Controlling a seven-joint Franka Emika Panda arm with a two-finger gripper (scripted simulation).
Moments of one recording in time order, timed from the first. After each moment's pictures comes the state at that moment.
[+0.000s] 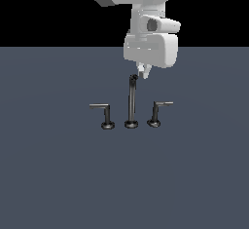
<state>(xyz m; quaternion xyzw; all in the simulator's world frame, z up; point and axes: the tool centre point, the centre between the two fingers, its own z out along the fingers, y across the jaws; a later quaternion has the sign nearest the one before) -0.003 -0.060 0.207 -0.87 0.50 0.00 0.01</state>
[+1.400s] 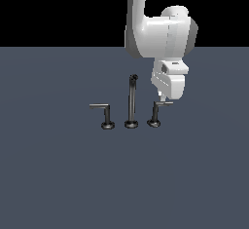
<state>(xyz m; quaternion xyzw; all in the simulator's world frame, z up) 0.054 -0.149 0.098 -0.75 0.66 0.00 0.00</state>
